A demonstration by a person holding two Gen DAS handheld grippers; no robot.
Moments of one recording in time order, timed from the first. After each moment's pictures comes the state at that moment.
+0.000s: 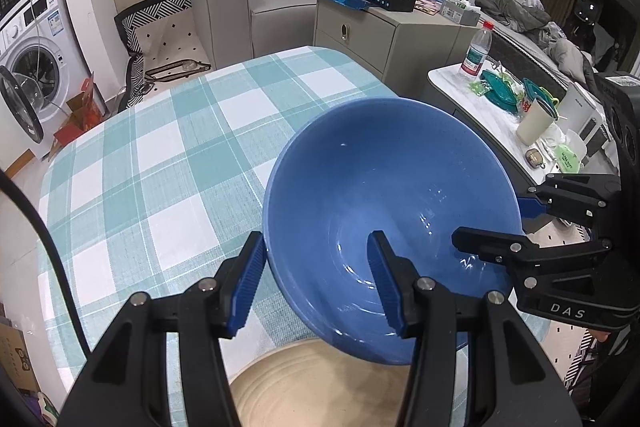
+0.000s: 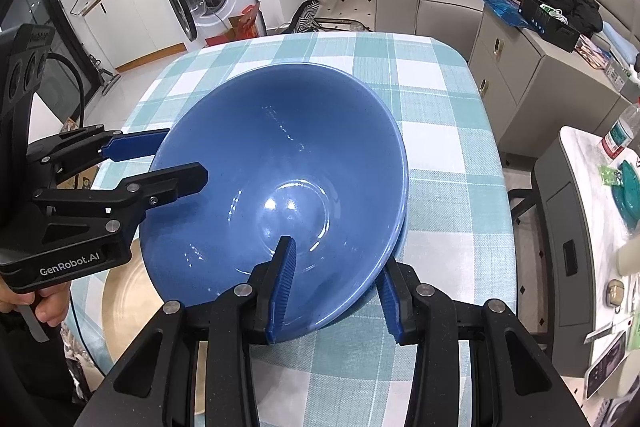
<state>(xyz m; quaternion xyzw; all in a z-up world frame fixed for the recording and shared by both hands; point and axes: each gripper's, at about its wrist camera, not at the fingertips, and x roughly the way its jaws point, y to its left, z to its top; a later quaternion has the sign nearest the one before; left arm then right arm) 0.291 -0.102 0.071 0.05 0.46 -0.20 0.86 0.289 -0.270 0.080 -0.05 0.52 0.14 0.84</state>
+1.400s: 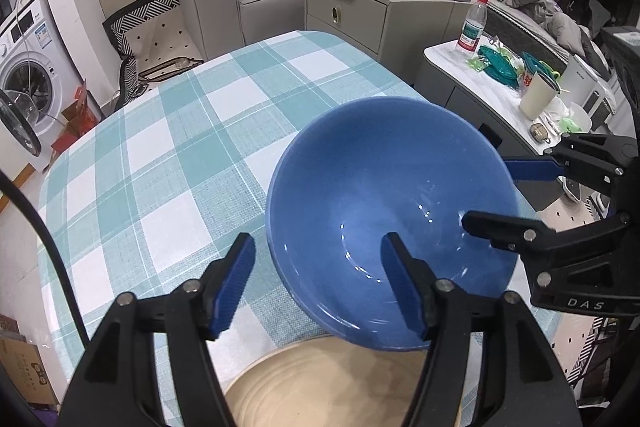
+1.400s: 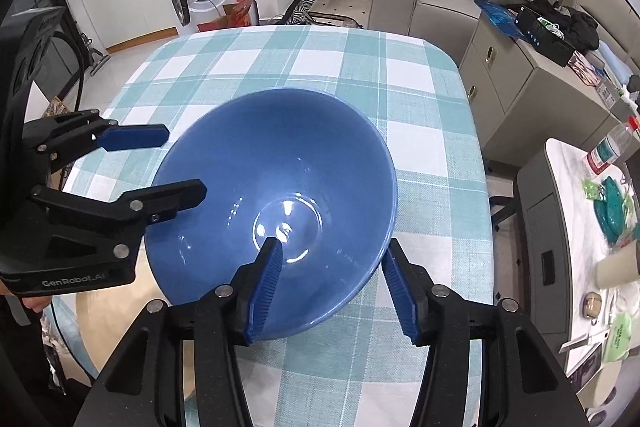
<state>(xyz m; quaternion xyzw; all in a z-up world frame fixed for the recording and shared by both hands) 0.293 -0.115 0.058 0.09 0.48 -0.20 0.85 0.291 -0.270 0.076 -0.09 0.52 0.13 0.84</state>
